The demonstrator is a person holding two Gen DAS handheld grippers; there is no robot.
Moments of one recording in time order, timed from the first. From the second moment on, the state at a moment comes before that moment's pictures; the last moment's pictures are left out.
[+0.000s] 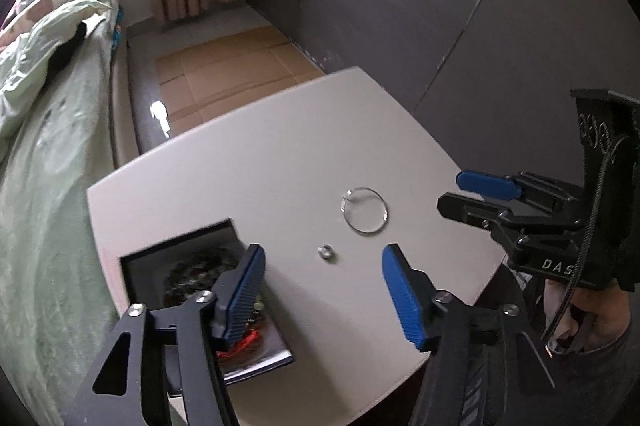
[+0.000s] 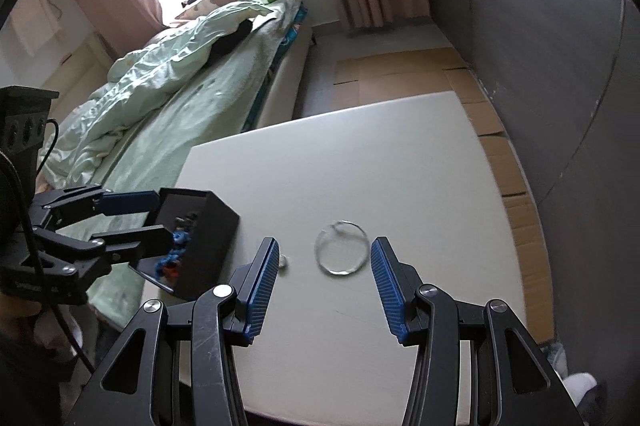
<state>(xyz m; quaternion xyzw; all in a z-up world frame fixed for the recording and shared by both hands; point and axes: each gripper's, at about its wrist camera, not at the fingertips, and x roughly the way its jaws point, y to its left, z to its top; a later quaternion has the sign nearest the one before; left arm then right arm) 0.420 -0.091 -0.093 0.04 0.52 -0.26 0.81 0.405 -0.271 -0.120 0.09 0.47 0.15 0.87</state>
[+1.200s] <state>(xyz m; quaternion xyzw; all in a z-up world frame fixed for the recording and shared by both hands) 0.448 -0.150 -0.187 0.08 0.59 -0.15 0.79 0.379 -0.331 -0.168 0.08 0.48 0.14 0.86</state>
